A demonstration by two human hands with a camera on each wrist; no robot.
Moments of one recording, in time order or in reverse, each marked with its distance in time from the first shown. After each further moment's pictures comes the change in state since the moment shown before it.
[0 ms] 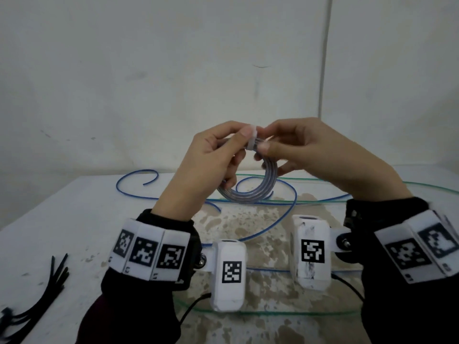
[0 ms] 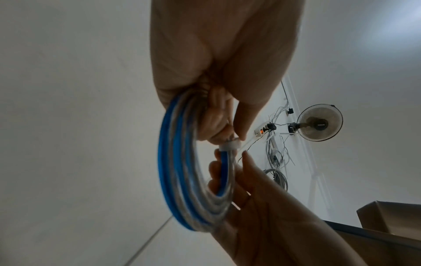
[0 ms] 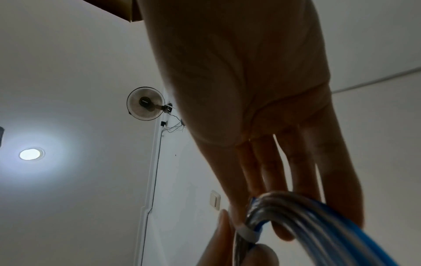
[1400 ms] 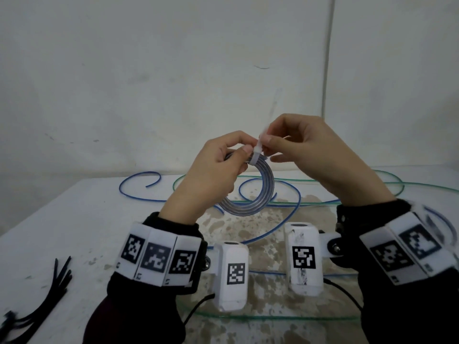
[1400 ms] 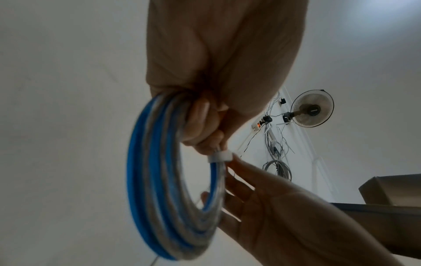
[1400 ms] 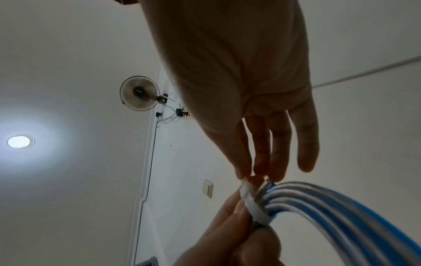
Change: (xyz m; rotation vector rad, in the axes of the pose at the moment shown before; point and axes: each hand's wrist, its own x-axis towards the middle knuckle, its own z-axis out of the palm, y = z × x) left_hand 0.003 -0.013 -0.004 0.232 -0.021 -0.031; right_hand 0.013 0.010 0.011 0.002 0.203 -0.049
